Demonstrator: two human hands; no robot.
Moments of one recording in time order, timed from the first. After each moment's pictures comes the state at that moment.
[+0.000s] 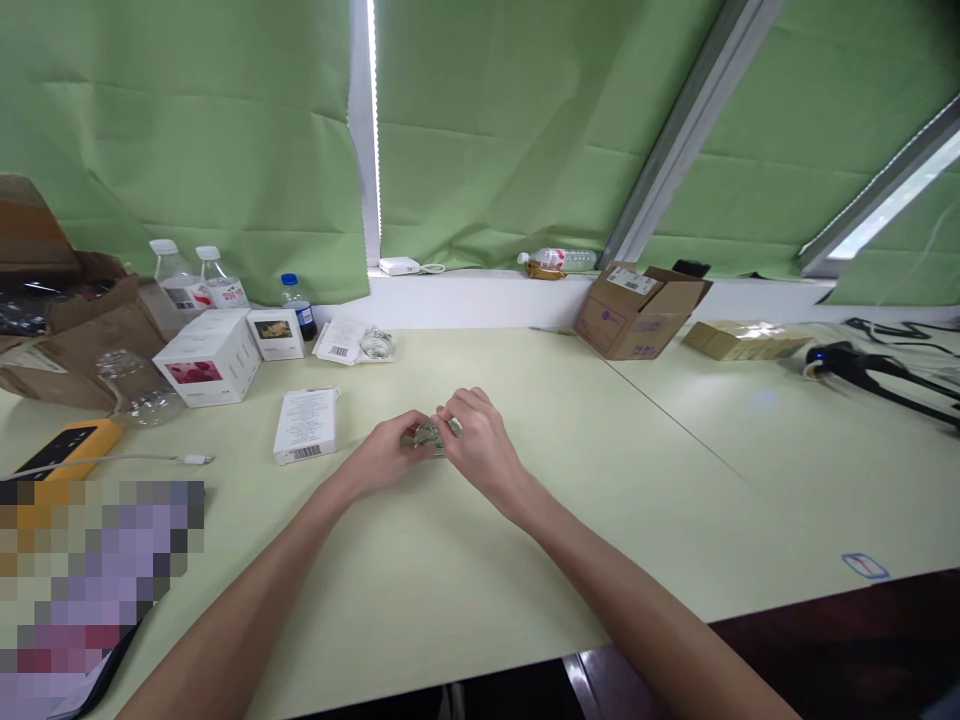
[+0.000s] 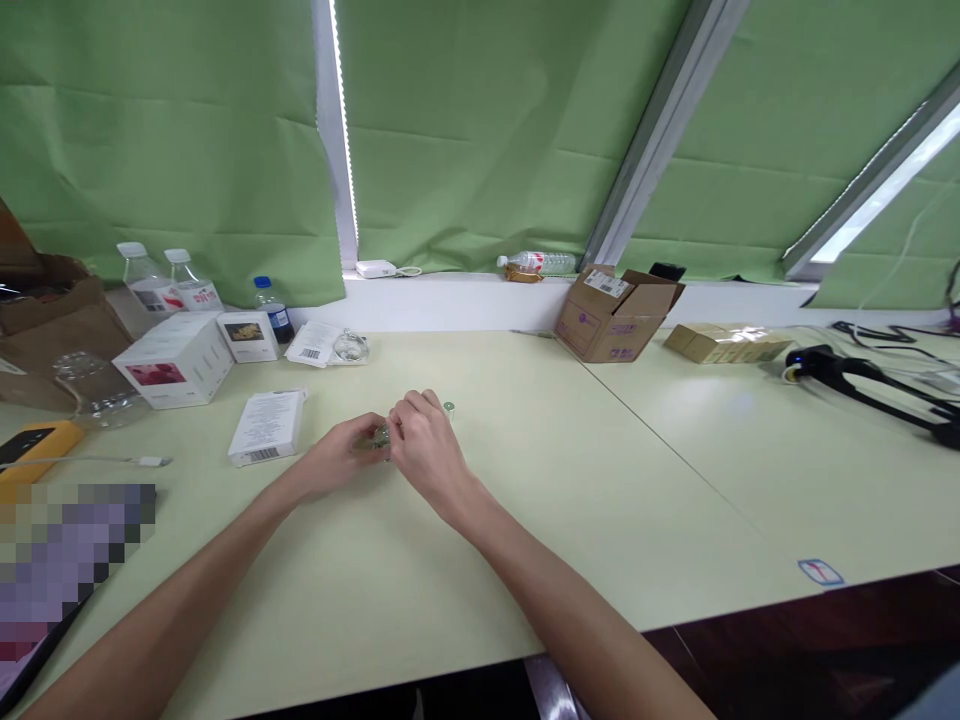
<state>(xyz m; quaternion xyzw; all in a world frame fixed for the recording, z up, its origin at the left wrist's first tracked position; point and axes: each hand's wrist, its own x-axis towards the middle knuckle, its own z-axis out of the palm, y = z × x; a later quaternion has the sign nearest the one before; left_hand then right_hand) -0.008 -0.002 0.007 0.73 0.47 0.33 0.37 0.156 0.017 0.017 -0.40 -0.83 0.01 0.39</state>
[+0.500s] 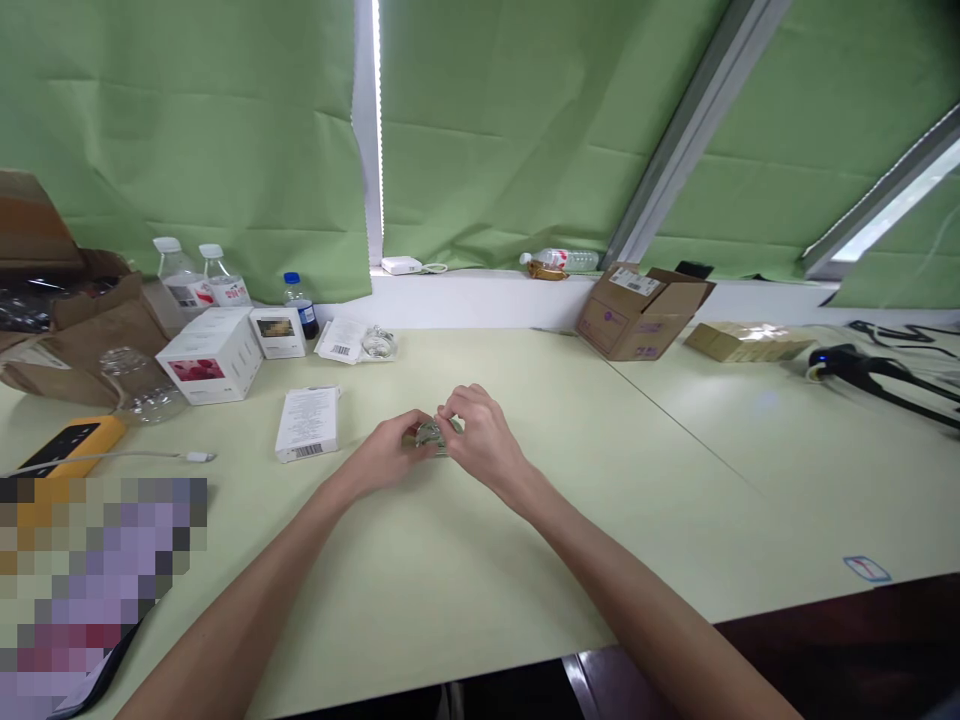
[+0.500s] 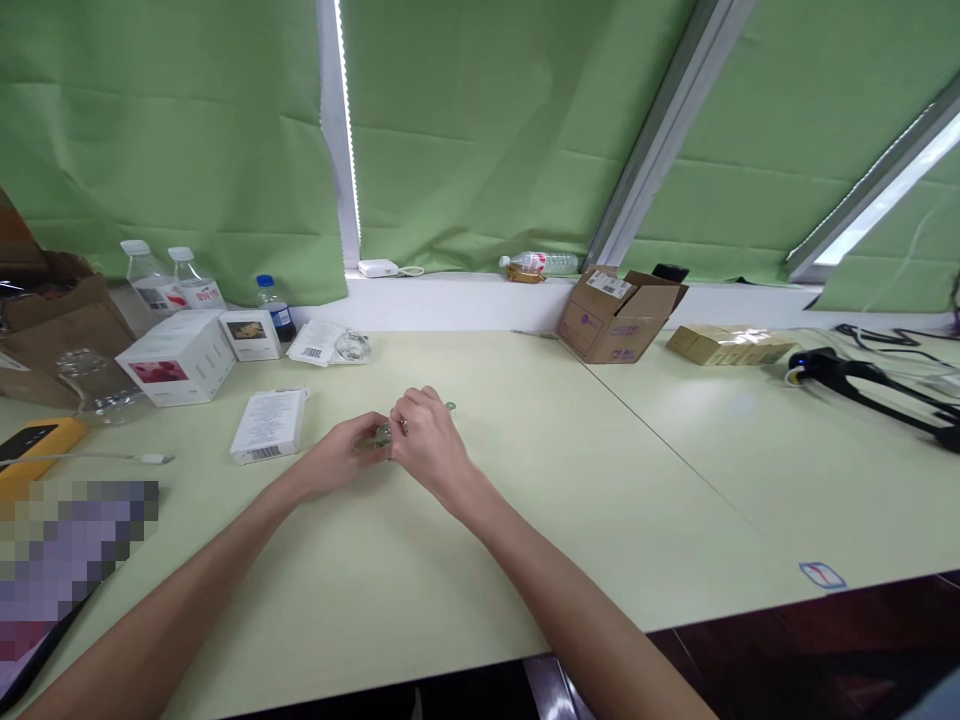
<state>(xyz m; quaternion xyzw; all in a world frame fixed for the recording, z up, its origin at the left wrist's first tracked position) -0.009 -0.001 0.006 0.74 0.47 0.33 0.36 0.158 0.020 0.023 -0.39 -0.84 0.03 0.39</state>
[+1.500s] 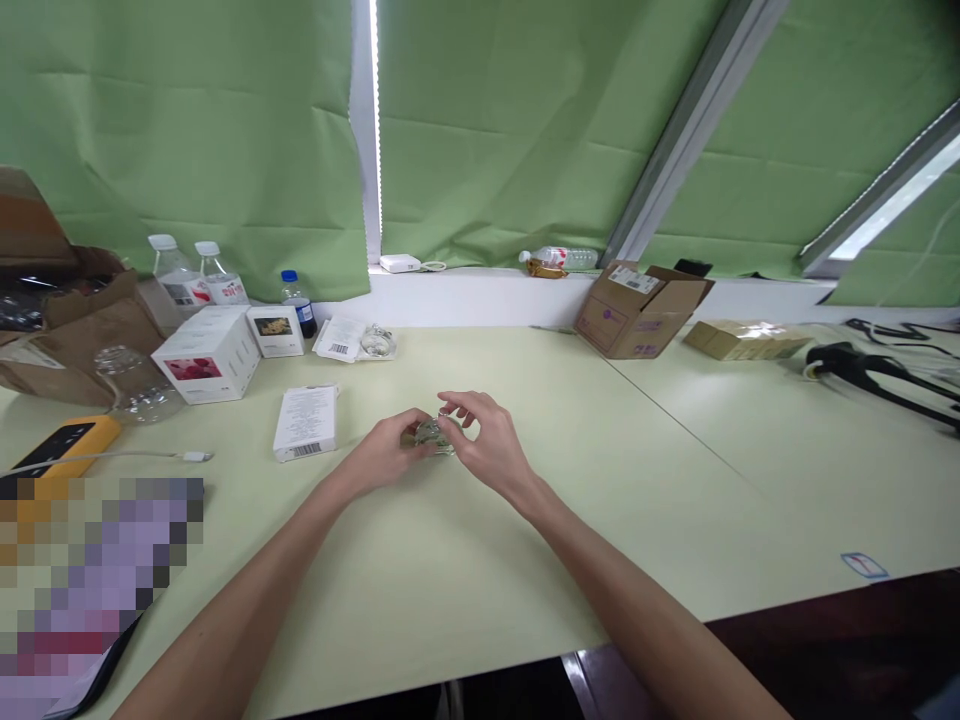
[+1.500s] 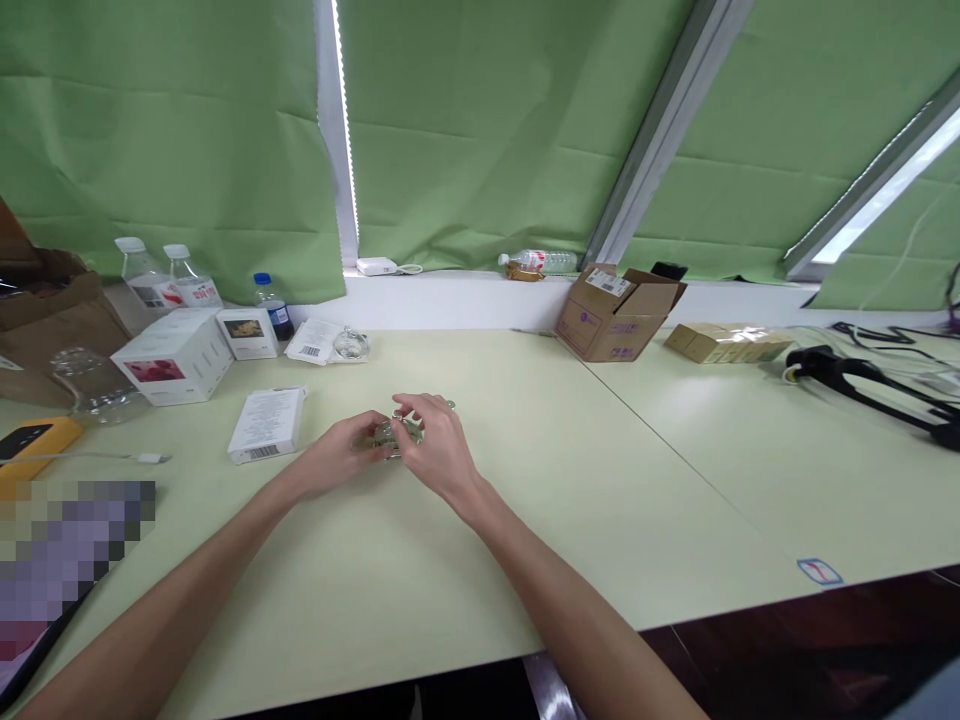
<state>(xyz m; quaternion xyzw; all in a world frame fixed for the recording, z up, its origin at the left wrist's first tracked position) -0.007 -0.004 0.011 0.72 0.47 0.34 0.38 0.167 0.009 0.021 -0.42 -0.78 0.16 0.43</state>
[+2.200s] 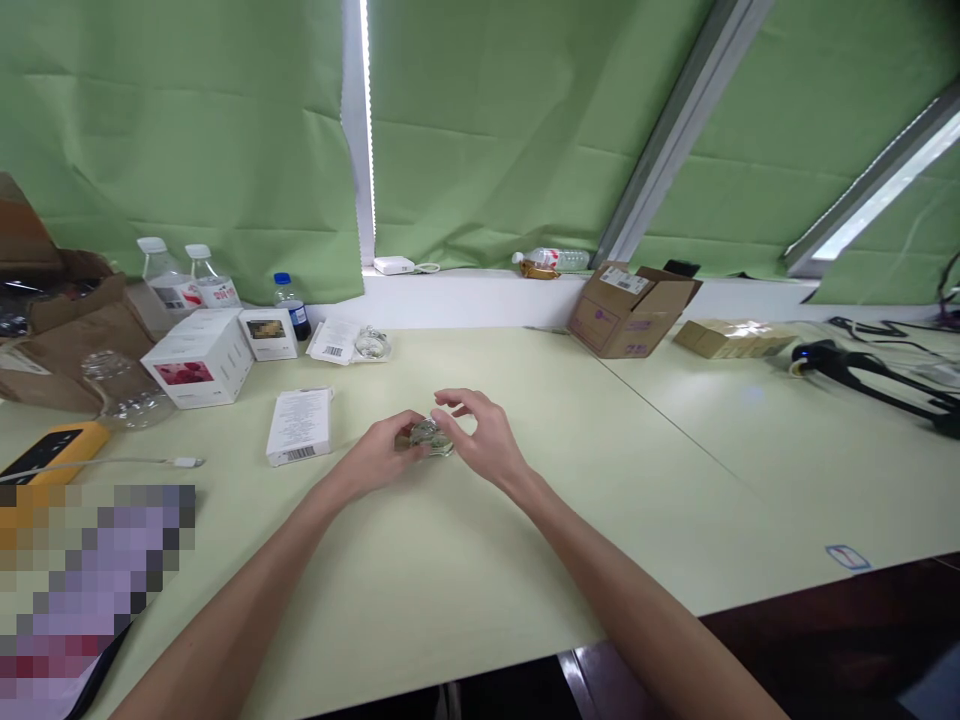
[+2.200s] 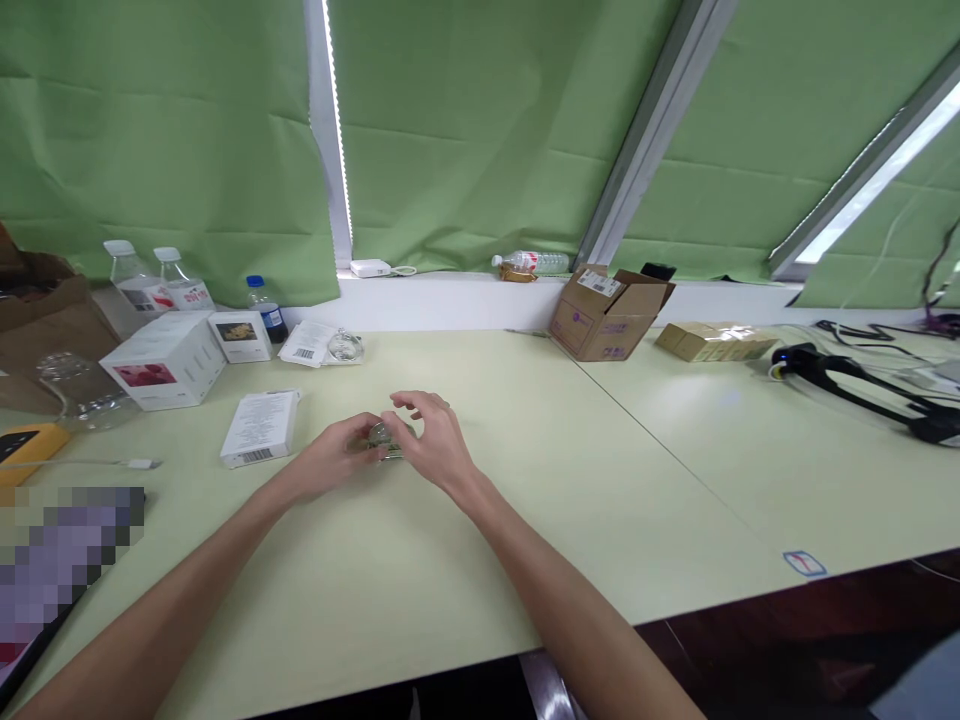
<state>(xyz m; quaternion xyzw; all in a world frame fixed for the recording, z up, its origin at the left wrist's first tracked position) -0.006 -0.005 0.011 0.71 0.46 0.34 0.40 0.172 0.020 0.016 -0.40 -0.77 0.19 0.45</state>
